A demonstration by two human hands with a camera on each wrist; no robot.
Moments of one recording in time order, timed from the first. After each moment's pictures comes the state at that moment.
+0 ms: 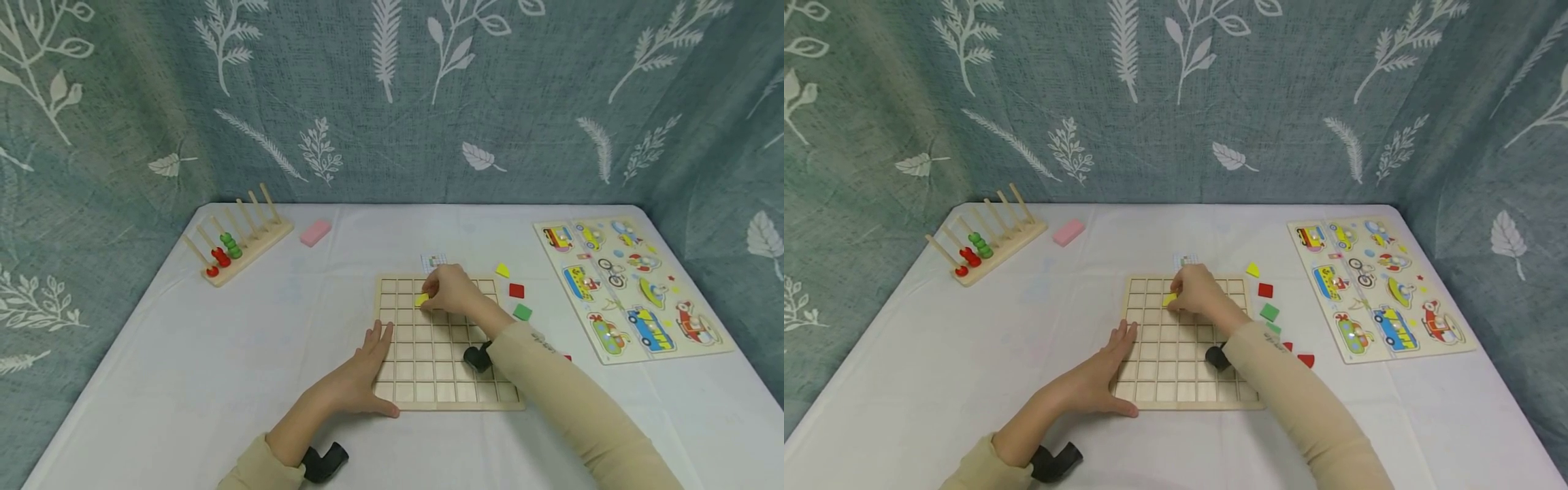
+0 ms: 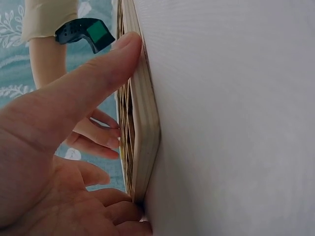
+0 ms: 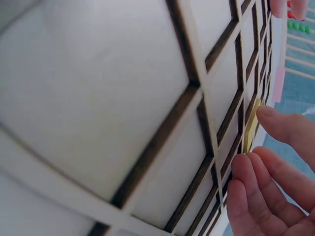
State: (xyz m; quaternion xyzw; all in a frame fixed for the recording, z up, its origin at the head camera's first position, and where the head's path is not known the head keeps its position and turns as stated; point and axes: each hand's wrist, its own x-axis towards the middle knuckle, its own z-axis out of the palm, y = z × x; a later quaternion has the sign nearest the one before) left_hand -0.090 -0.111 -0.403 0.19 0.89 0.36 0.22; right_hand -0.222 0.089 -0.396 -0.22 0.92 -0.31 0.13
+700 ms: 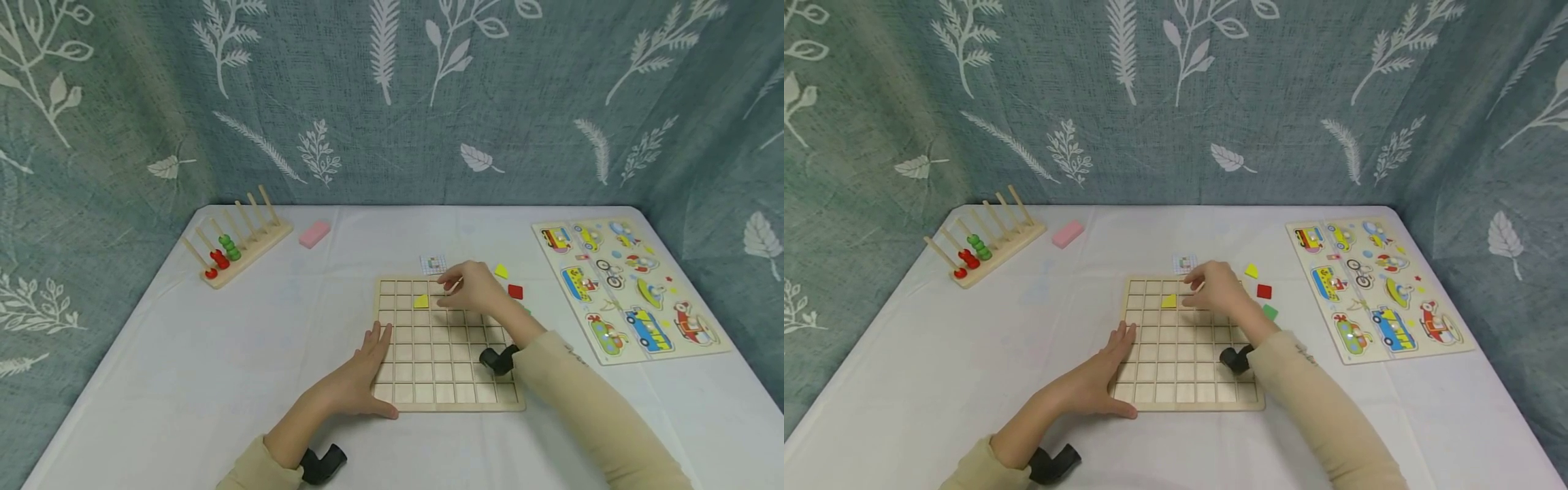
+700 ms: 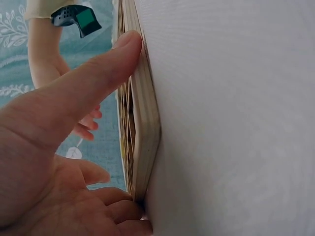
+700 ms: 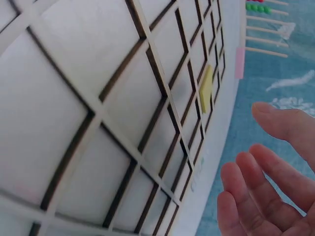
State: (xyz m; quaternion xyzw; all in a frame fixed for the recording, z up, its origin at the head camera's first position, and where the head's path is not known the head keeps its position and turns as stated) left_hand -0.088 -0.111 -0.402 0.20 0.89 0.36 0.20; right_hand -0.204 0.119 -0.368 -0.17 0.91 -0.35 0.13
